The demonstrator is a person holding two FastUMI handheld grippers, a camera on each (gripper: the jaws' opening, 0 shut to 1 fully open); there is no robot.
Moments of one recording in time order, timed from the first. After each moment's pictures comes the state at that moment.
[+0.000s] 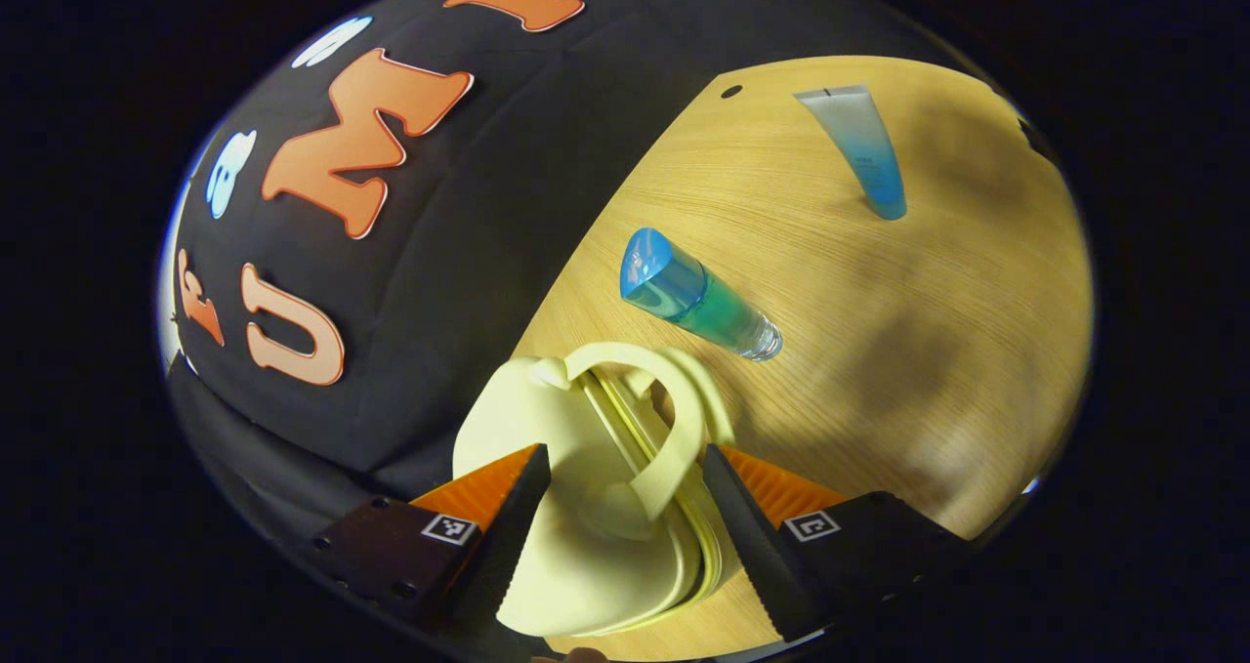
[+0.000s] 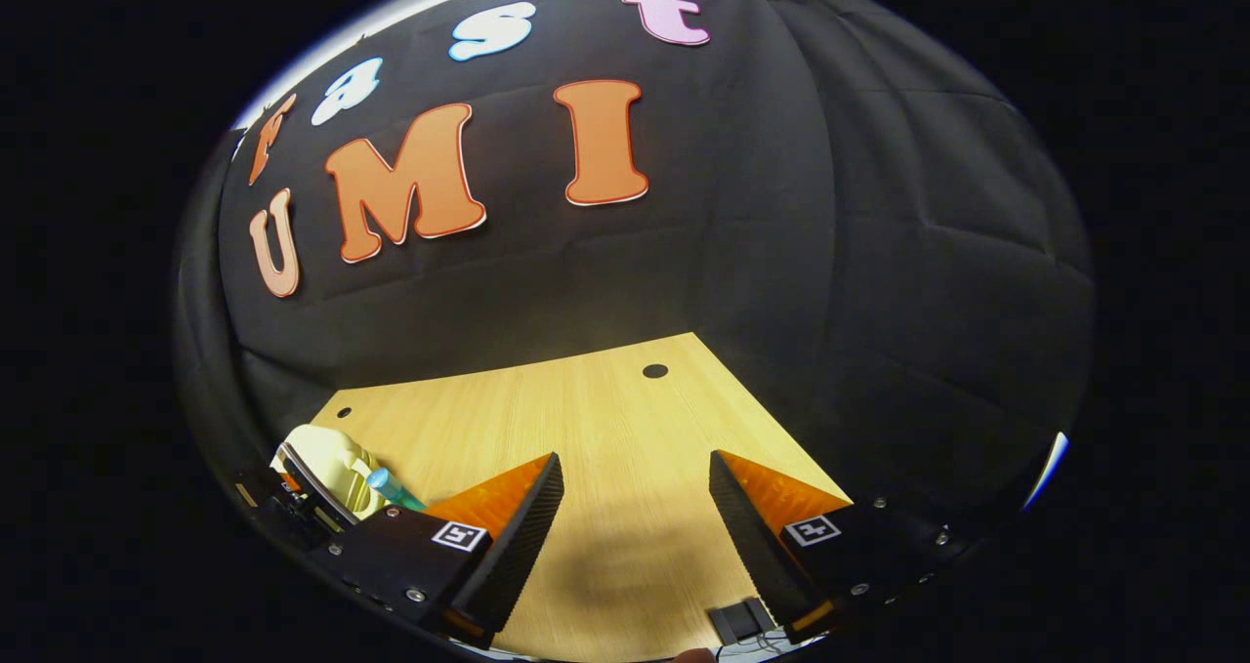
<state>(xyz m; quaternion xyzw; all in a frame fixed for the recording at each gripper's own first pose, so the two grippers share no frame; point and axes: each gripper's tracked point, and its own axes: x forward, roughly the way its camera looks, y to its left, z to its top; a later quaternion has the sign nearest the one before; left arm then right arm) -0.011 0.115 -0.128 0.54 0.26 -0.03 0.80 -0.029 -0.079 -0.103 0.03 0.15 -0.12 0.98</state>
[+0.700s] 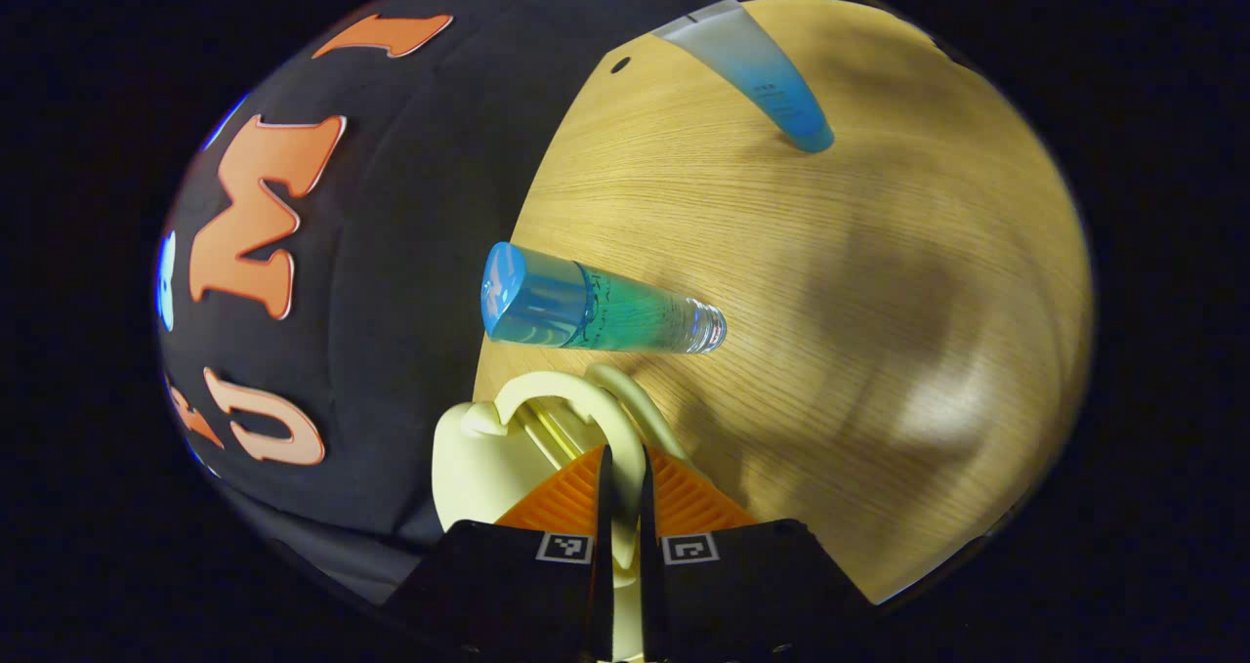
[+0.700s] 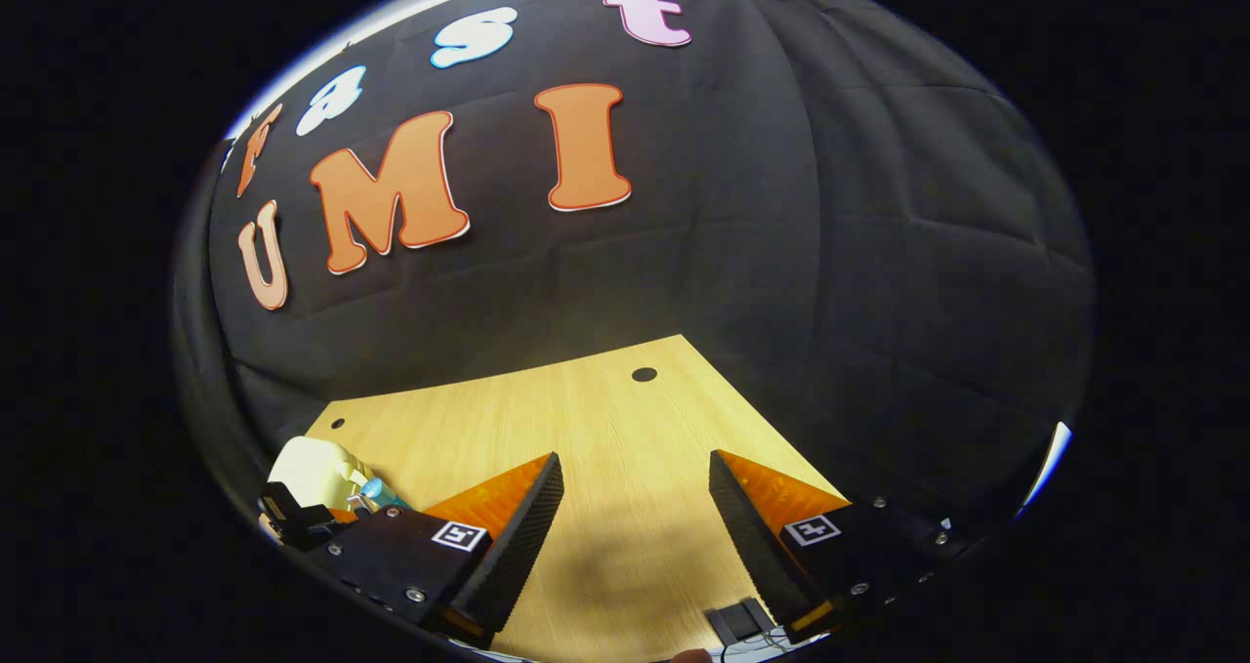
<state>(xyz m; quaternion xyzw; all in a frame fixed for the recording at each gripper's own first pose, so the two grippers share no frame) -0.005 0.110 -0.139 0.62 0.30 -0.12 0.71 -0.027 -0.080 -0.094 0.04 0.14 -0.12 0.98</state>
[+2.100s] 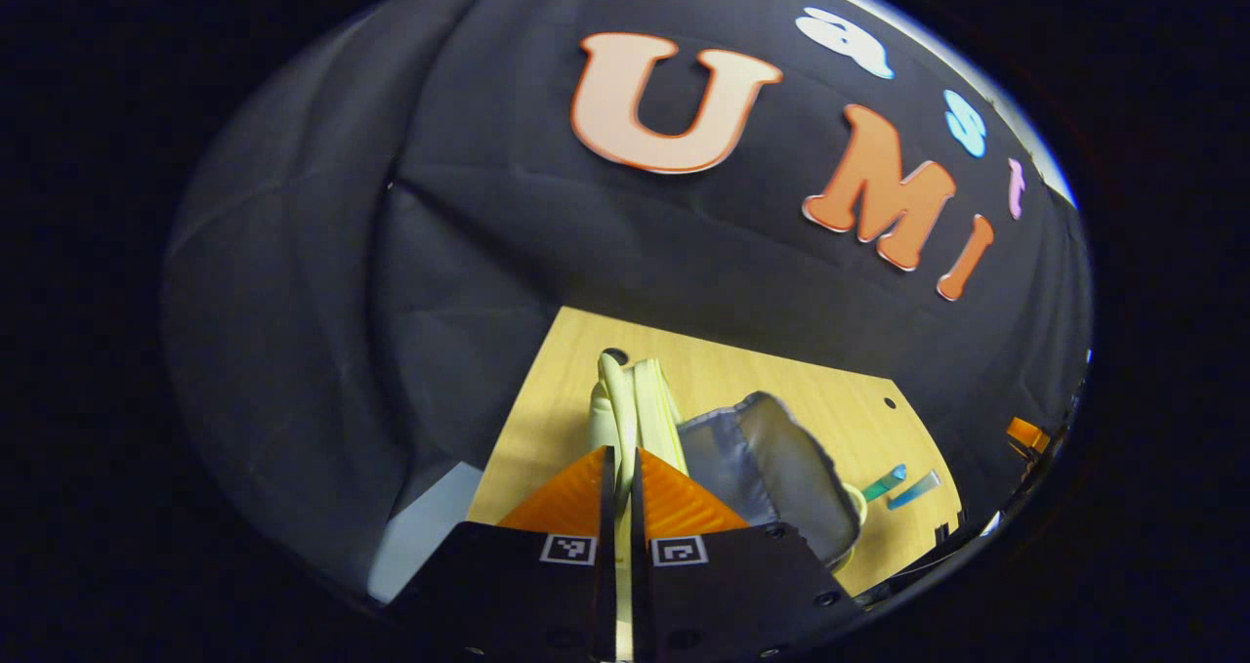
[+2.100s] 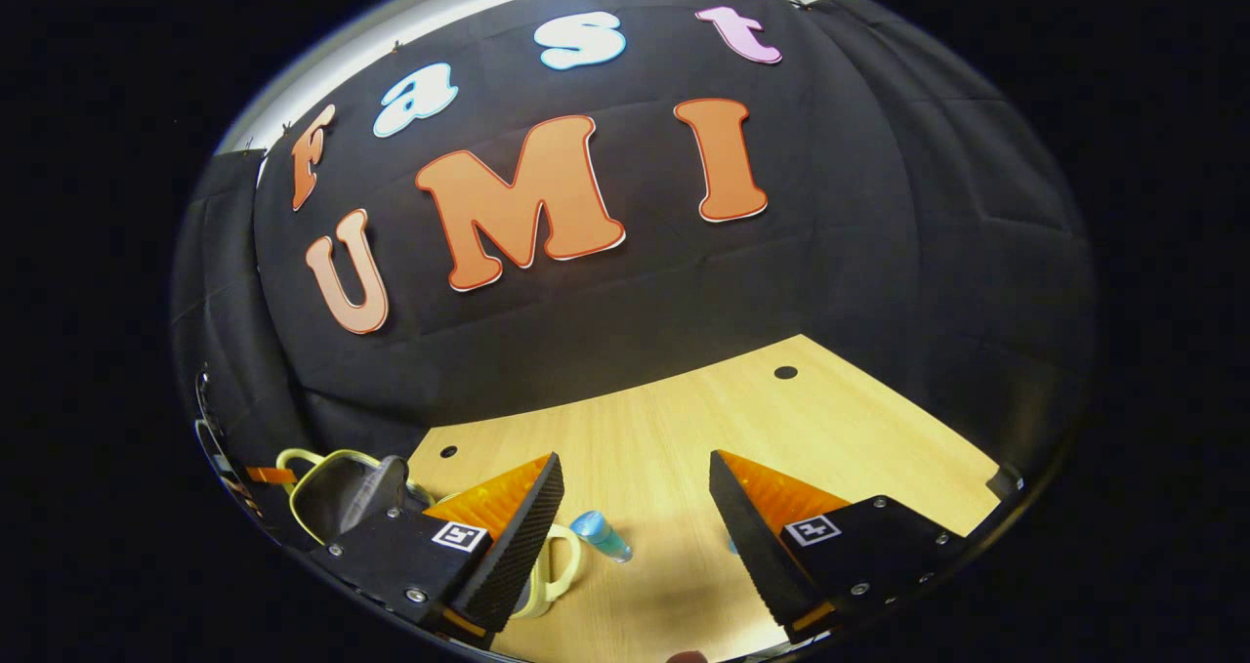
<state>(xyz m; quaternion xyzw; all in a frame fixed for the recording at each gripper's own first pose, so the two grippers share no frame) -0.011 0.515 0.010 -0.09 0.24 0.01 0.97 -0.007 0.158 -0.071 0.09 0.12 -0.05 0.99</state>
